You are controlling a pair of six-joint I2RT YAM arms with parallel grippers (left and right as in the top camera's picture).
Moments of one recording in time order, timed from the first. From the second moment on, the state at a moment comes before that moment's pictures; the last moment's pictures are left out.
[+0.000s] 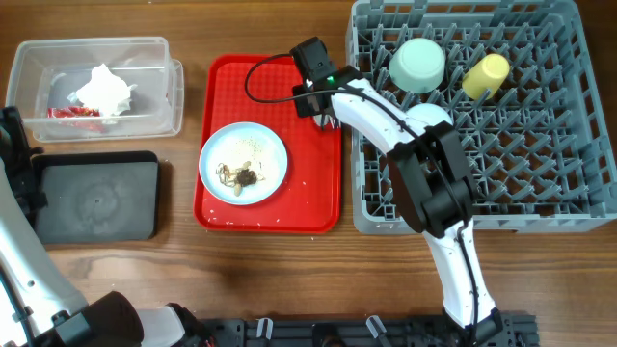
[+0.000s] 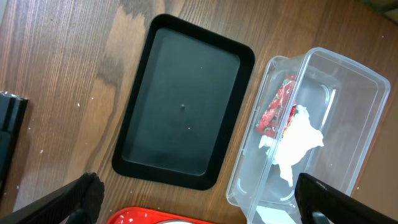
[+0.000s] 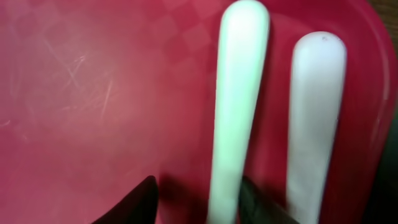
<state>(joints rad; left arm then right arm) 0.53 1.55 1.85 -1.56 -0.26 -1.37 0.54 2.38 1.85 -0.57 0.09 0.25</state>
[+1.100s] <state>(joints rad) 0.53 1.55 1.85 -1.56 -0.26 -1.37 0.44 2.01 1.85 -0.67 0.00 0.38</state>
